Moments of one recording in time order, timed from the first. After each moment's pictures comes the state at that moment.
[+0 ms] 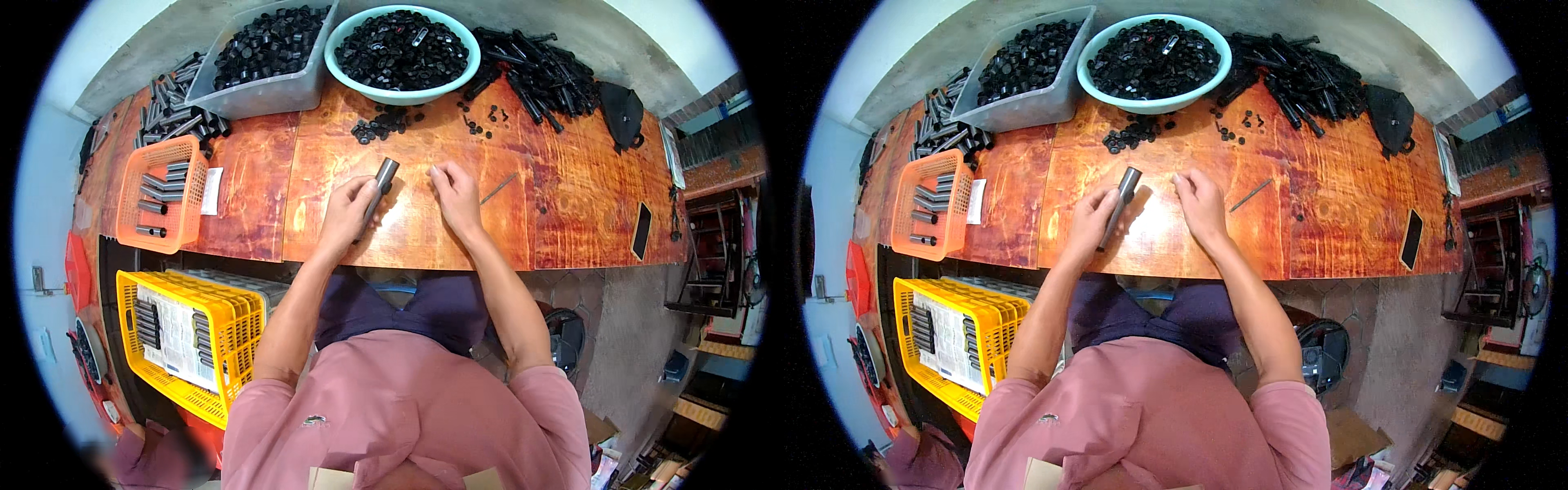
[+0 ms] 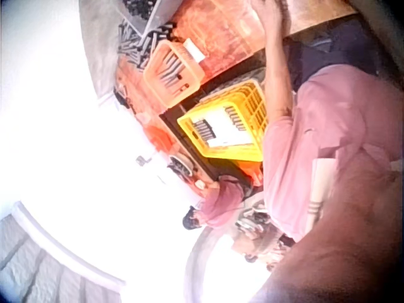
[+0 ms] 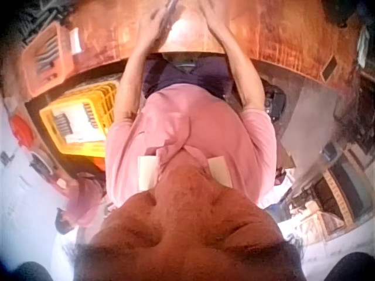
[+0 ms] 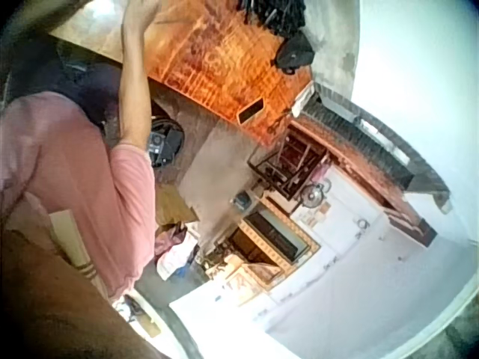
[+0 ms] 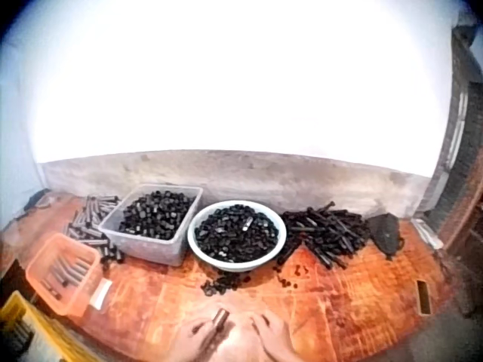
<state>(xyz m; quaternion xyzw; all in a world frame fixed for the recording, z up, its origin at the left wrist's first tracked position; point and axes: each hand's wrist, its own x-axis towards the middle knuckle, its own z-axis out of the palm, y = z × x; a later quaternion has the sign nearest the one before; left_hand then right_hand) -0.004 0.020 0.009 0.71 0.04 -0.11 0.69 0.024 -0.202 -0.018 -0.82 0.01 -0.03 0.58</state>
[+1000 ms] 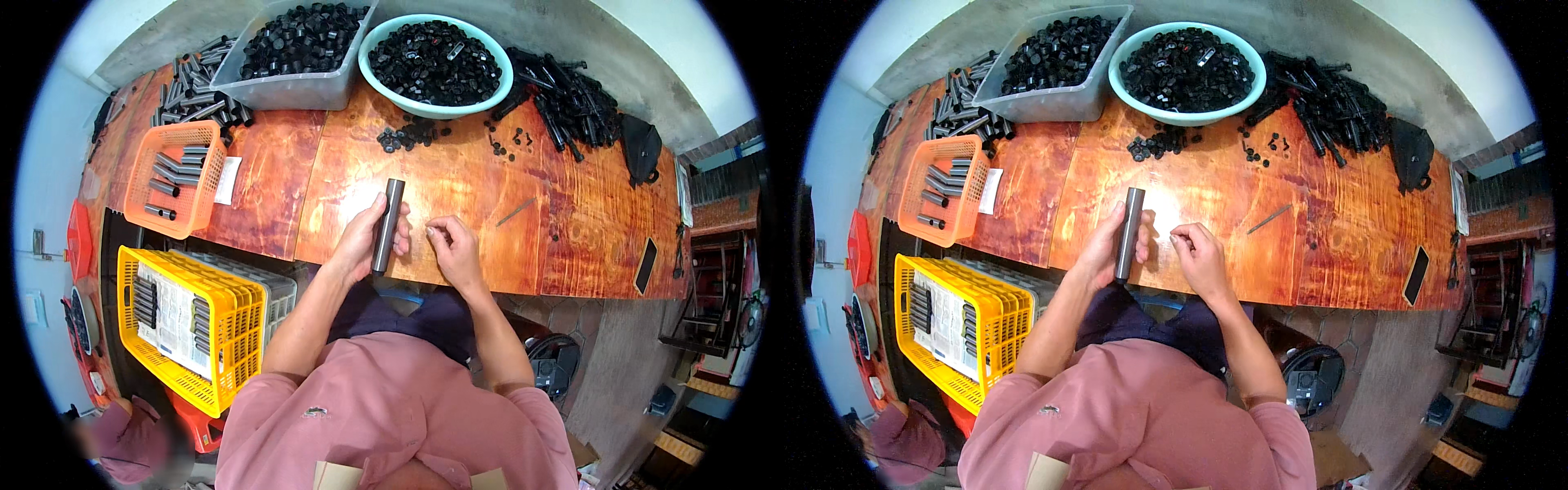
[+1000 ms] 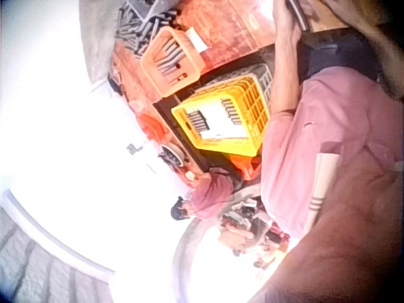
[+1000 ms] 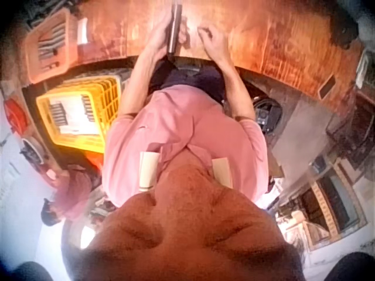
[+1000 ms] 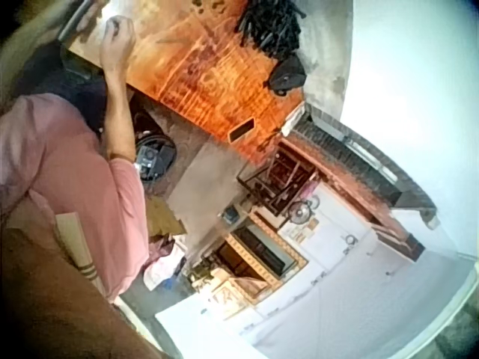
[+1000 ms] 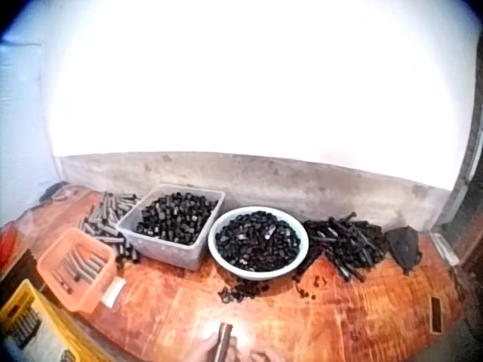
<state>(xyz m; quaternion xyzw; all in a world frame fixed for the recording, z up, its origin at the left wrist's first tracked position) -0.027 0.016 0.021 0.40 0.13 -0.24 0.88 -0.036 -0.180 -0.014 -0.83 -0.09 -0.04 0.55</state>
